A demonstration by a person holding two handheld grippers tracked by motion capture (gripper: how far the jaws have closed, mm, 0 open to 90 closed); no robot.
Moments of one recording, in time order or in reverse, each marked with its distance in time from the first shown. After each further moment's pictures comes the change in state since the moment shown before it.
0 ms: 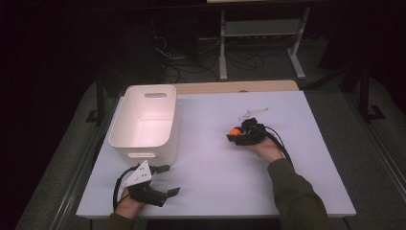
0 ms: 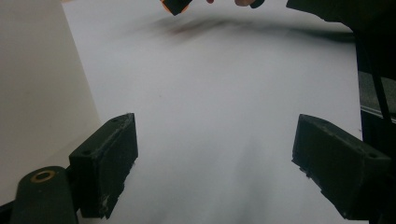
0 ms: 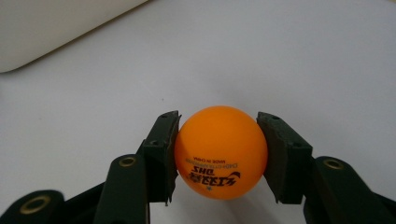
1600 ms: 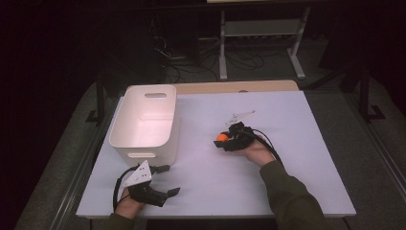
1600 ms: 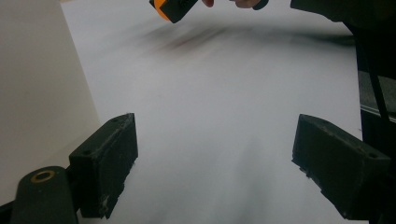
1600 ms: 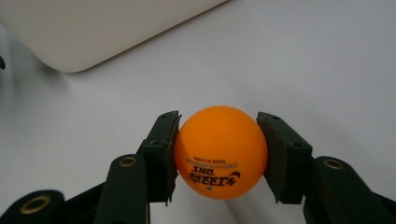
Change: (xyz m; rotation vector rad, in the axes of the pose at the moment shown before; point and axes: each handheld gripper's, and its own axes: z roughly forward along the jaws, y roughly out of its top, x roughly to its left) left arm 0.000 0.000 0.000 0.003 0.000 0.003; right arm 0.037 0.013 0.010 0.014 0.114 -0.074
